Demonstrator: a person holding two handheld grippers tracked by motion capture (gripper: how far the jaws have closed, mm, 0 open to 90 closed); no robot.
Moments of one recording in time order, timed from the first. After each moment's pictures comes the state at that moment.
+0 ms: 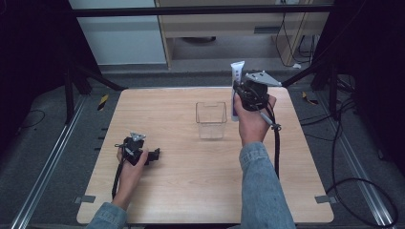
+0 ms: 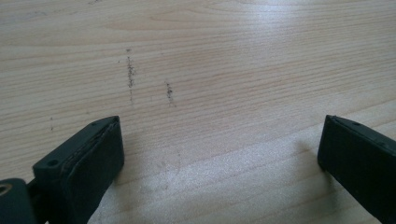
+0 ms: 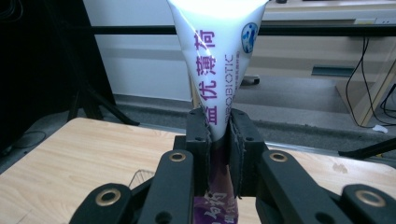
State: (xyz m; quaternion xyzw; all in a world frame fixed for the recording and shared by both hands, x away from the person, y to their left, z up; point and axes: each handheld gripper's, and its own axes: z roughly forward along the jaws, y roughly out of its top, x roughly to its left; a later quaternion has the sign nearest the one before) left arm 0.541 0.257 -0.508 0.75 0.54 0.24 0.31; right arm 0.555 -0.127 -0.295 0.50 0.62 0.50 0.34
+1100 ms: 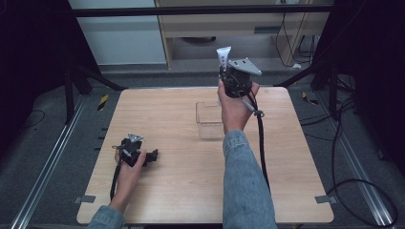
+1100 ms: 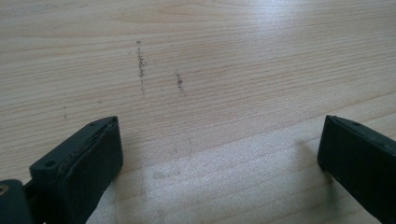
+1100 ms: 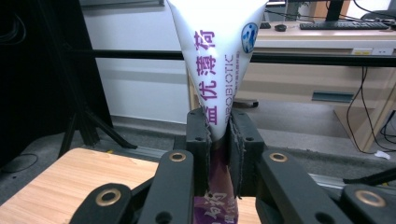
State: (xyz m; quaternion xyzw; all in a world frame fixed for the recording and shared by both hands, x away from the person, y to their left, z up) left arm 0.537 0.264 -0.508 0.75 0.54 0.24 0.31; right arm 0.586 -0.086 -0.280 0.48 0.60 0.52 0.37
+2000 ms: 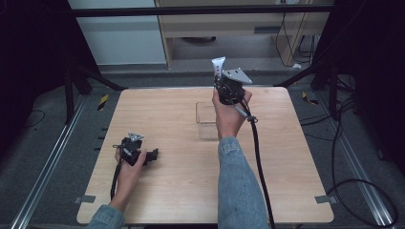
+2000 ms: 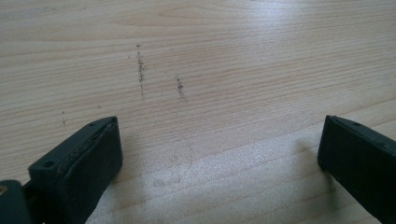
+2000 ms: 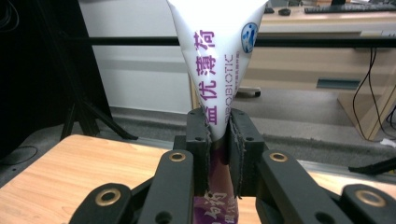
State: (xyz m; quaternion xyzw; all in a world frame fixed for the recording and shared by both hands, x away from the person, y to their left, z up) left arm 0.541 0.263 -0.508 0.75 0.54 0.23 0.31; right arm 0.596 -0.073 -0.317 0.49 0.60 0.51 0.36
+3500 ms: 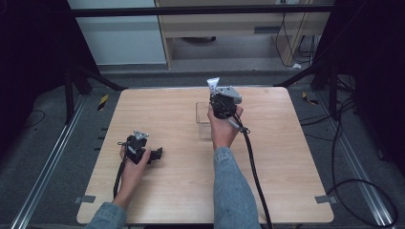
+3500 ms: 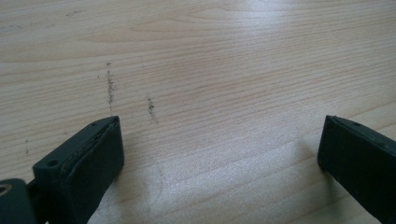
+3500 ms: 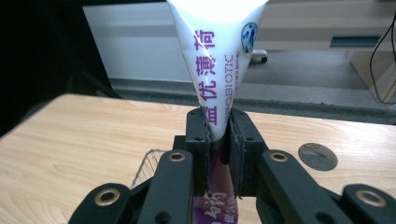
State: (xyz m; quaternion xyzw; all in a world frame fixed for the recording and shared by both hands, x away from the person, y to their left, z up) left arm 0.548 0.250 -0.508 0.76 0.52 0.23 0.31; right arm 0.608 -0.059 -0.387 0.52 0.63 0.48 0.32
